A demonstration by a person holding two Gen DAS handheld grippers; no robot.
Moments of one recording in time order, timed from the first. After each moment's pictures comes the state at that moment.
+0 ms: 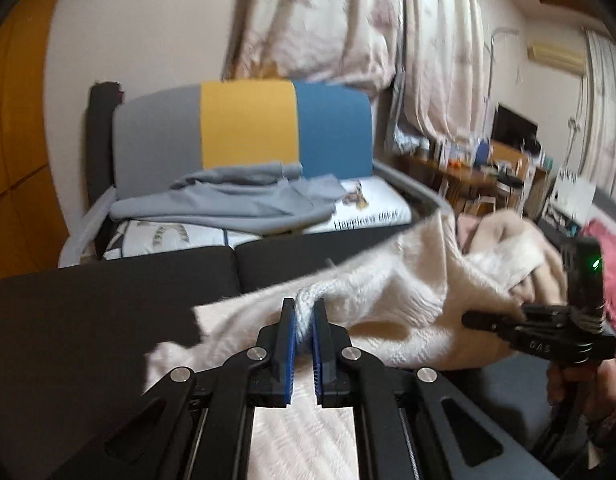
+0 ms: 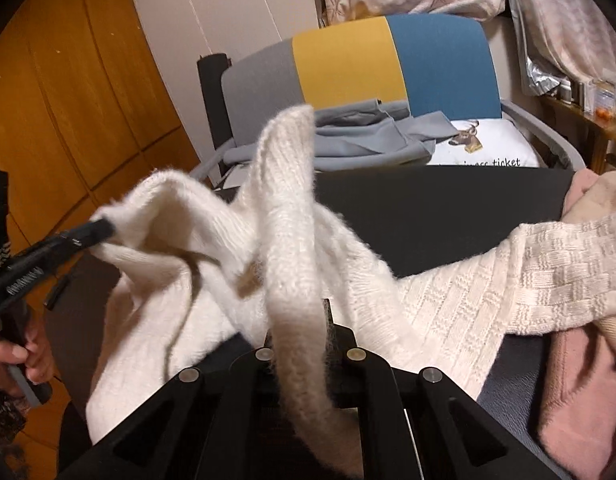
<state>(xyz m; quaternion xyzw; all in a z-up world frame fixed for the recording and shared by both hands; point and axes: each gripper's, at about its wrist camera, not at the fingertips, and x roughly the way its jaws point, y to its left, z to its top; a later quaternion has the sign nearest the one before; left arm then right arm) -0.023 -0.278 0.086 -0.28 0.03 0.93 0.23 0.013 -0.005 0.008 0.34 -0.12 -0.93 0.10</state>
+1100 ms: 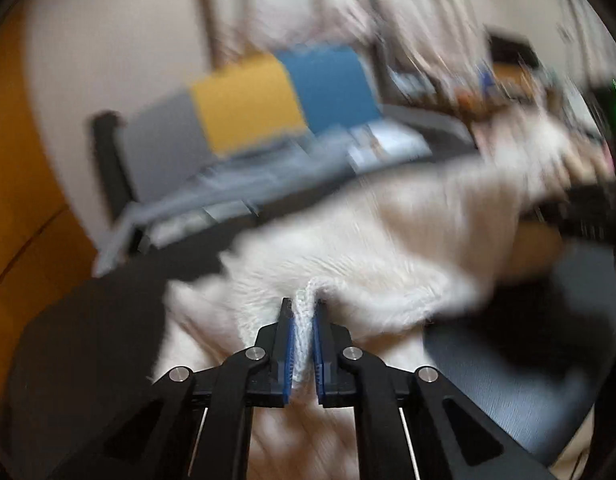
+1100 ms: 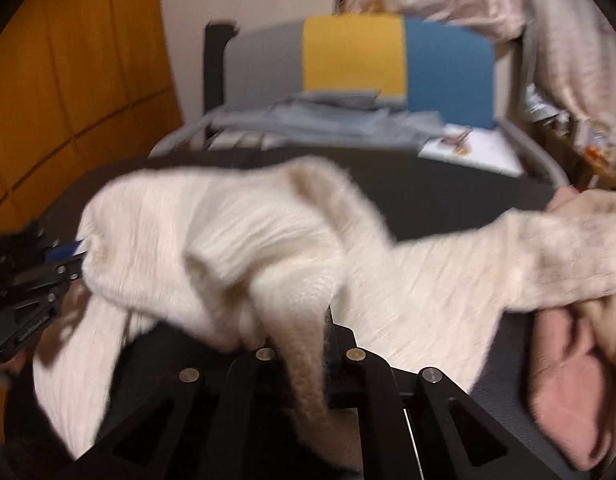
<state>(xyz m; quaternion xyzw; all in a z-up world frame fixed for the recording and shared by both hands) 0.007 -0.254 0.031 -0.23 0.15 0.95 0.16 0.031 -0.025 -0.003 0.33 -0.02 -0.94 0.03</state>
